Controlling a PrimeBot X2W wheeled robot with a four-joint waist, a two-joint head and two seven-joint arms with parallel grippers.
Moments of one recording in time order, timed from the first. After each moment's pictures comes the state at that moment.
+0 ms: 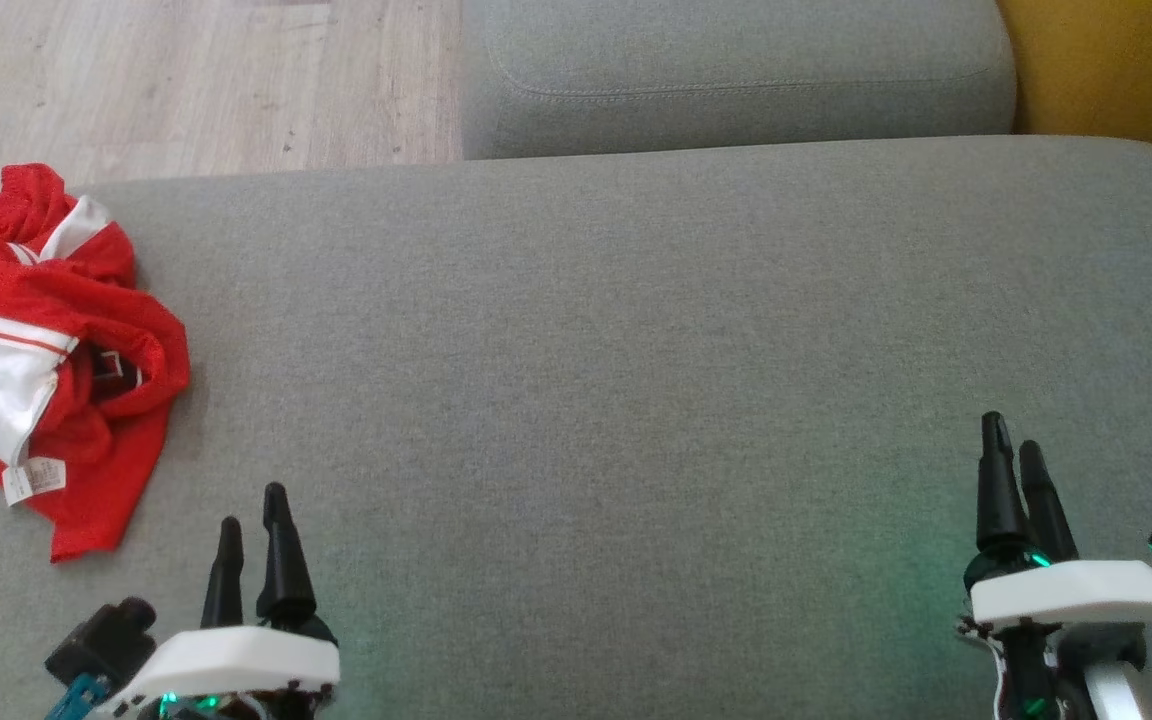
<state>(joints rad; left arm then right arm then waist) 0.03 0.04 -0.09 0.21 -0.82 -0.04 -0.08 0.01 -0.04 -0.01 0.21 0.83 0.12 -0.08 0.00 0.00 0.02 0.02</state>
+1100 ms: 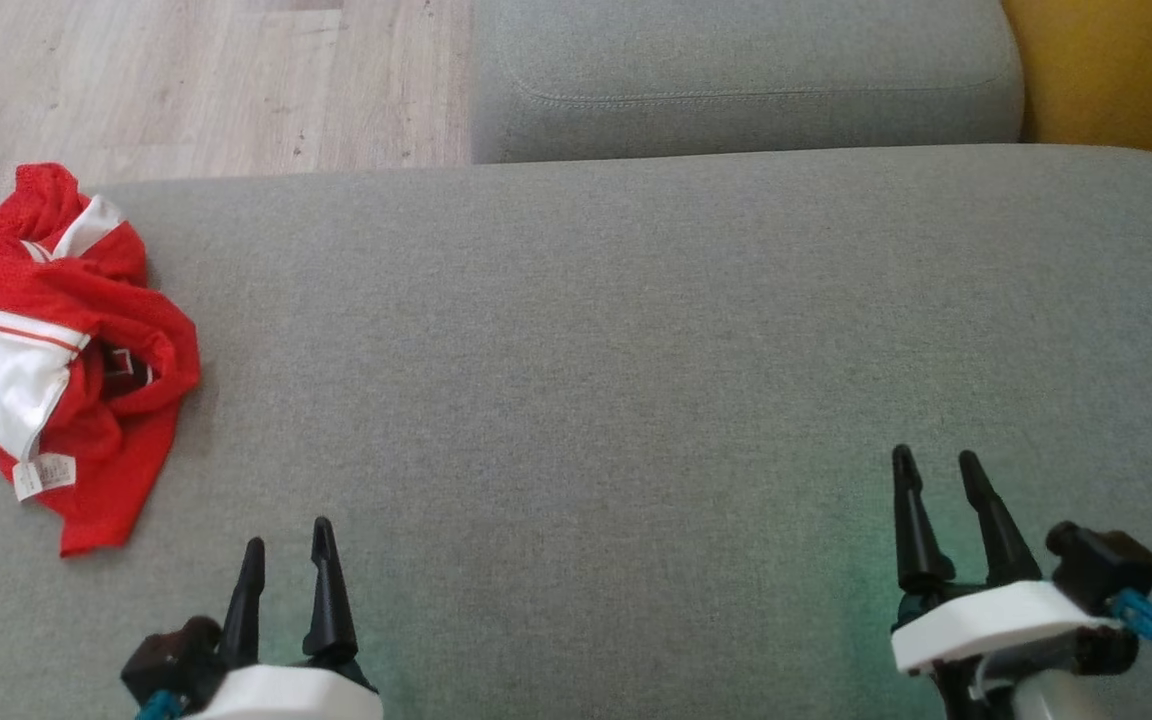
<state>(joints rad) 0.05 0.04 -0.13 0.28 -0.47 -0.02 -0.18 0.01 -0.04 0.07 0.28 0.39 0.12 -0.18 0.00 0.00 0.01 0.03</state>
